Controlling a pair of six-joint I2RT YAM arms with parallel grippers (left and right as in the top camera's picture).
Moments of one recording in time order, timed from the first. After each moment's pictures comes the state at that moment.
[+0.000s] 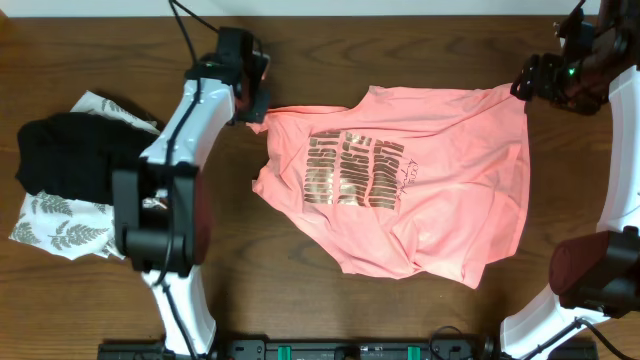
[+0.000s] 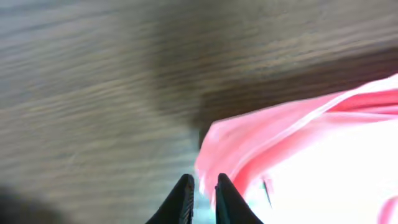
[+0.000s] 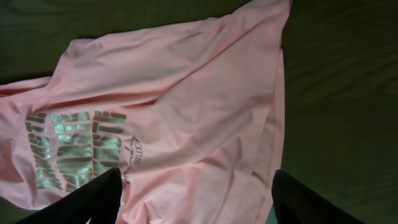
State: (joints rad) left arm -0.15 2.04 1.64 -0.75 -0.06 0.11; right arm -0.20 1.87 2.01 -1.36 -0.19 0.04
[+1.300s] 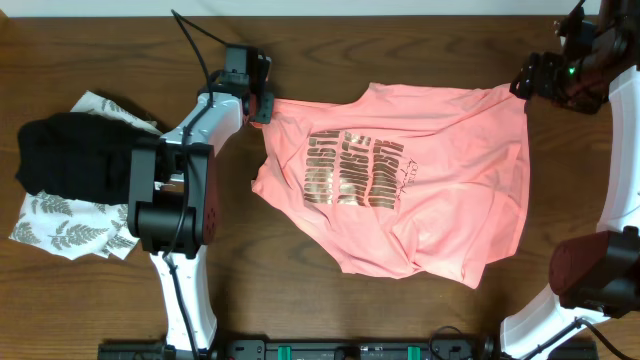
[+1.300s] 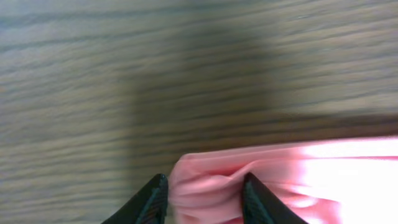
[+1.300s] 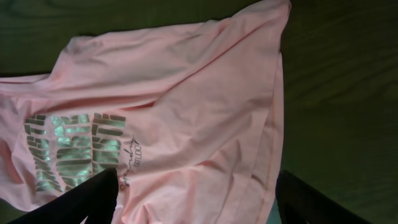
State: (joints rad) left arm -0.13 2.21 1.54 -0.38 -0.08 0.08; right arm -0.20 1.87 2.01 -1.35 -0.19 0.04
